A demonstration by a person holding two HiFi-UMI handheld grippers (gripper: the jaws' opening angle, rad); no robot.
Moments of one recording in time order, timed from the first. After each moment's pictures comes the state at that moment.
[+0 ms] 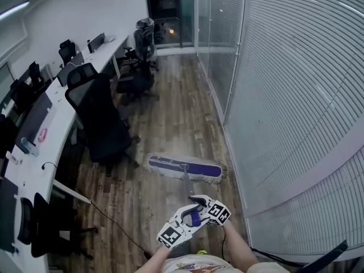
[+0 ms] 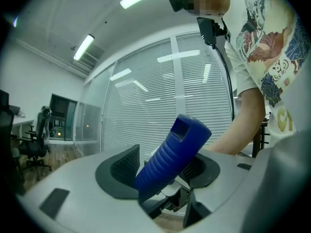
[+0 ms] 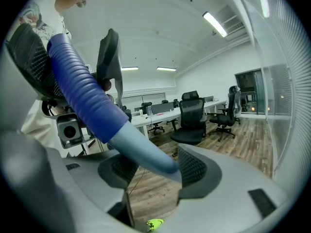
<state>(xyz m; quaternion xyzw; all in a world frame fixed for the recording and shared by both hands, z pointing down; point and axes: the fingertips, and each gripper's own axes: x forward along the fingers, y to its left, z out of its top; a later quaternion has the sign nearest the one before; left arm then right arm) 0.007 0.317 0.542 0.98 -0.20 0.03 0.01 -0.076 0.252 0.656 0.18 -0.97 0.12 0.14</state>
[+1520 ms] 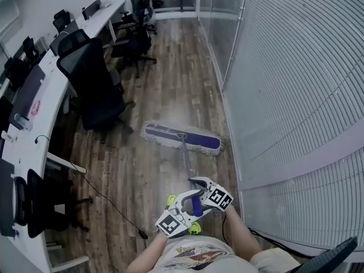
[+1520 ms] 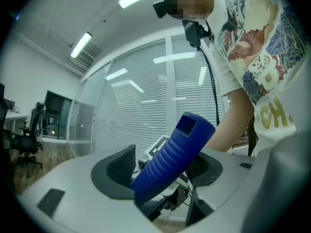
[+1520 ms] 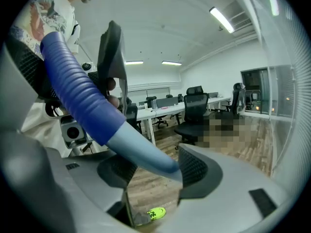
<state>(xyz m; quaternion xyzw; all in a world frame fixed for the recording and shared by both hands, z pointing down) 0.061 0.352 0.564 0.99 -0.17 0.01 0.01 -0.027 0.289 0.682 0.15 -0.97 0.11 0.17</state>
